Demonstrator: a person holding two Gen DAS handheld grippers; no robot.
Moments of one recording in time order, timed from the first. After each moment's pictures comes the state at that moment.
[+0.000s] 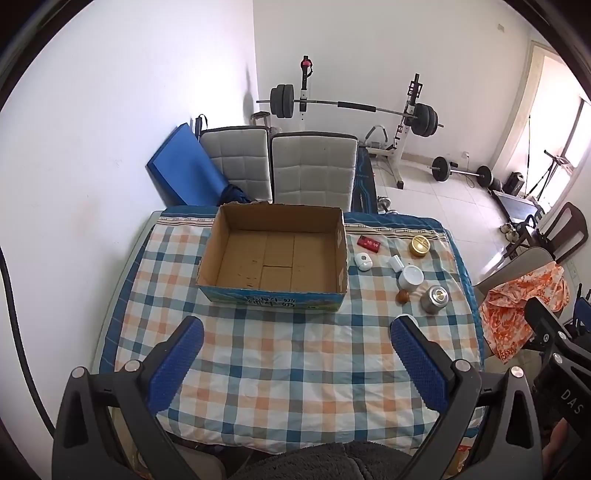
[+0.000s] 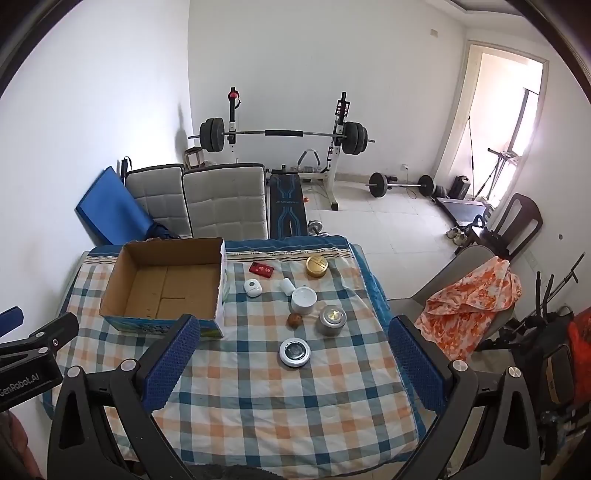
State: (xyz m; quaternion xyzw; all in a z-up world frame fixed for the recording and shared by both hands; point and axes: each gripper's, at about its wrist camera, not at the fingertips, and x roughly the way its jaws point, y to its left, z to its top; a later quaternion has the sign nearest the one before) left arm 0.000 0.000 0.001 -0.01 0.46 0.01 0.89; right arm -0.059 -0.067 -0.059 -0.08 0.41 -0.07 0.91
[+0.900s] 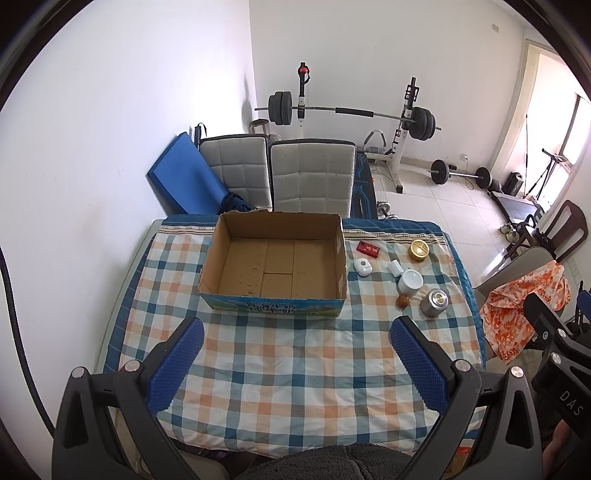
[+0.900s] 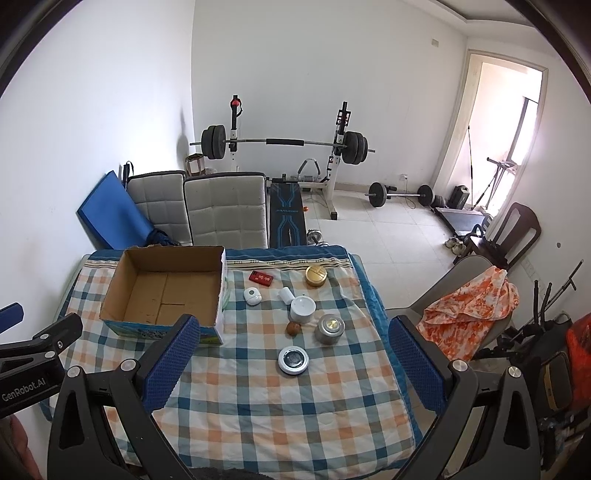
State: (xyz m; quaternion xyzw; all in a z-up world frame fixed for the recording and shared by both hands) left arm 0.010 0.003 0.018 -0.01 0.45 0.01 0.89; right arm -0.063 -0.066 -0.053 -0.09 0.39 -0.07 0.91
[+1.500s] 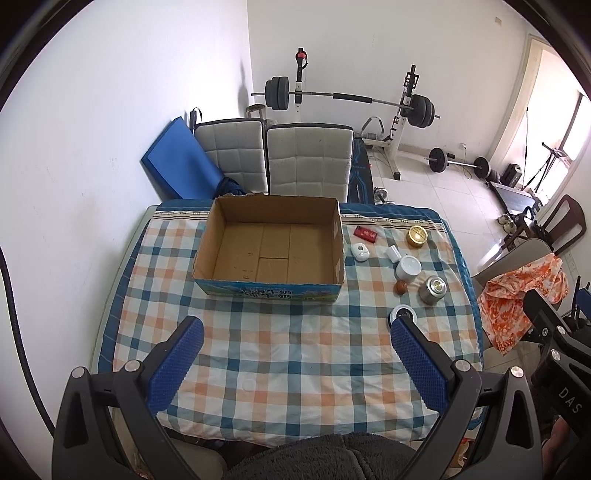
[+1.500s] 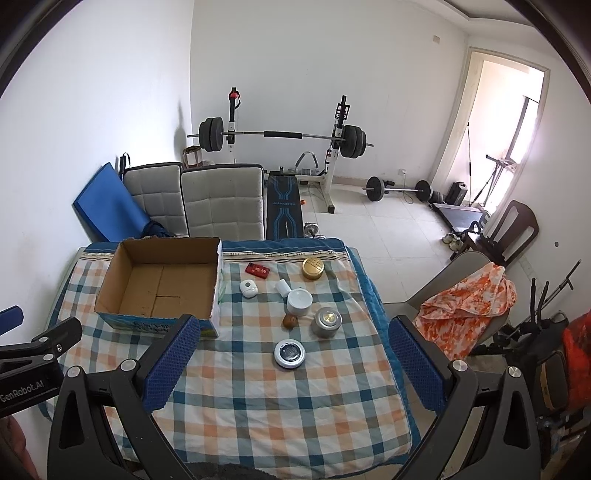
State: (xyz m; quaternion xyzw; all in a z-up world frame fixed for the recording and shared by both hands) left arm 0.011 0.000 0.012 -0.01 0.48 0.01 0.88; right arm -0.061 -0.067 -0.060 -0.10 0.40 -0.08 0.91
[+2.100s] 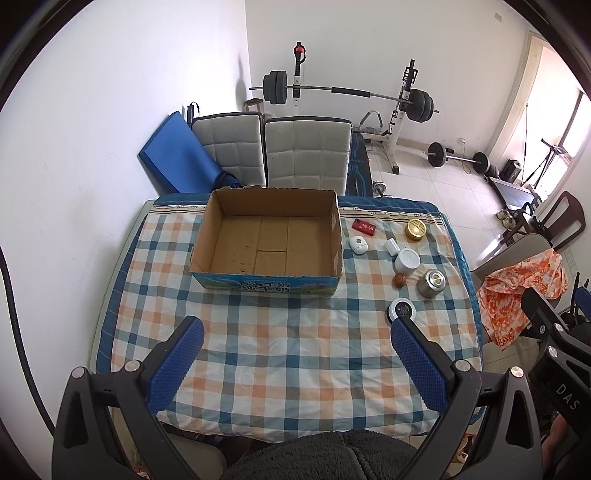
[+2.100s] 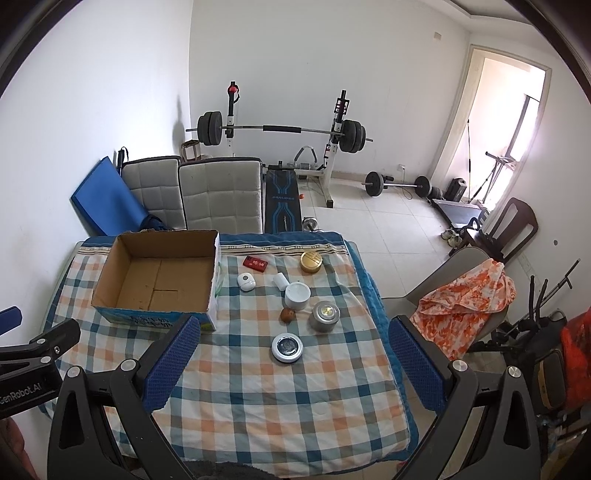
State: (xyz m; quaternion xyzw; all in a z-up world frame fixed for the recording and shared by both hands) left arm 0.006 -0.001 -0.001 -0.01 0.48 0.00 0.88; right arm -0.059 -0.068 -0.067 -0.10 0.41 -0.08 0.90
